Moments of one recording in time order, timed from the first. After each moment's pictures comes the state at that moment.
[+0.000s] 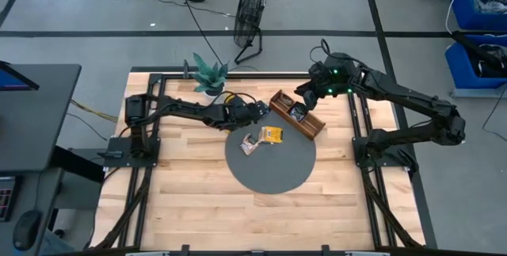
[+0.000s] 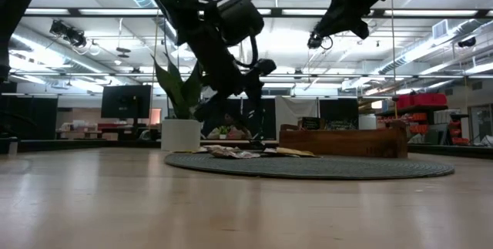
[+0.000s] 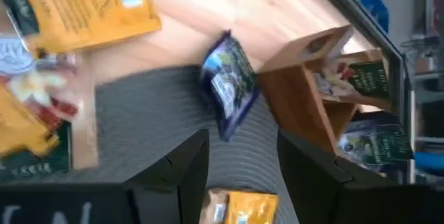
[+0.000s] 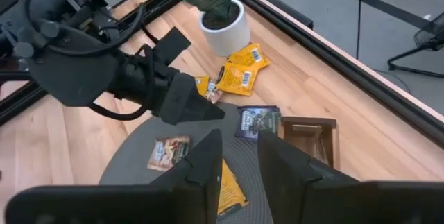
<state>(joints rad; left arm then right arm) 0.17 1.91 1.19 -0.14 -0.45 -1.62 -0.50 1.13 1.09 -0.59 -0.18 0.26</state>
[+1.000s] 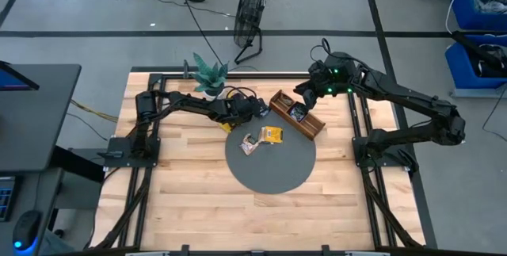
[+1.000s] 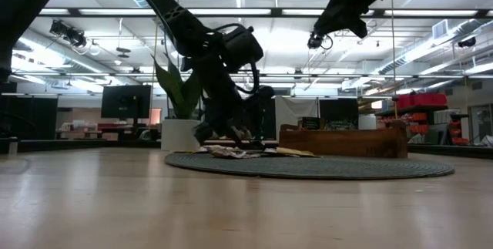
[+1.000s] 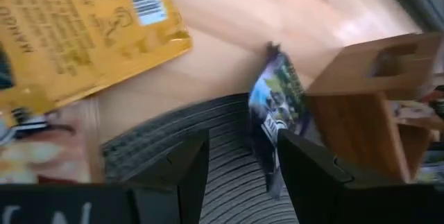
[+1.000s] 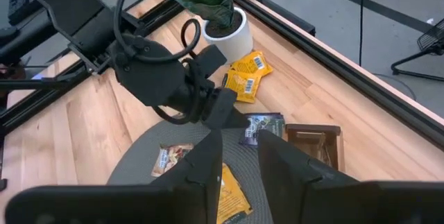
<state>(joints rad) 0.26 2.02 1.19 -0.04 -0.33 -1.52 -0.50 1.13 1.09 -0.56 -0.18 0.28</state>
